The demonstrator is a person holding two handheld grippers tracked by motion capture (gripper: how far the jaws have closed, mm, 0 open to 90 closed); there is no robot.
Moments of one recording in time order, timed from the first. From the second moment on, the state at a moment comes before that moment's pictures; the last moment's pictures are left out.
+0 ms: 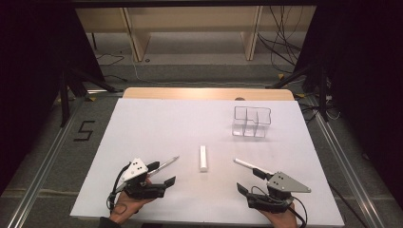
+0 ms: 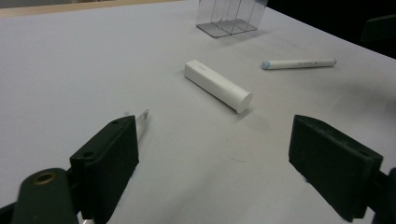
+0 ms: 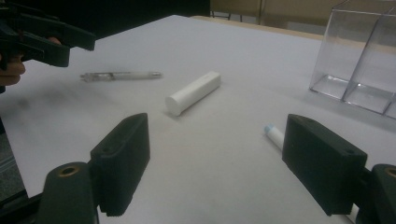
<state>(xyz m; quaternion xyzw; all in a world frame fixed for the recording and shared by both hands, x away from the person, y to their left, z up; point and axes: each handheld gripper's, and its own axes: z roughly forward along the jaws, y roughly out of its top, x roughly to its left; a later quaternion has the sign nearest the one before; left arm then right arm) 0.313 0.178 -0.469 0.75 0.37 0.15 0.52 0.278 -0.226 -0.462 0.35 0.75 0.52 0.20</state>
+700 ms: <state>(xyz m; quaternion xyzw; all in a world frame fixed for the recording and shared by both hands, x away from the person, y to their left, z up) 0.313 0.177 -0.469 0.75 0.37 0.15 0.52 0.288 -0.236 -0.454 0.37 0.74 0.52 0.22</state>
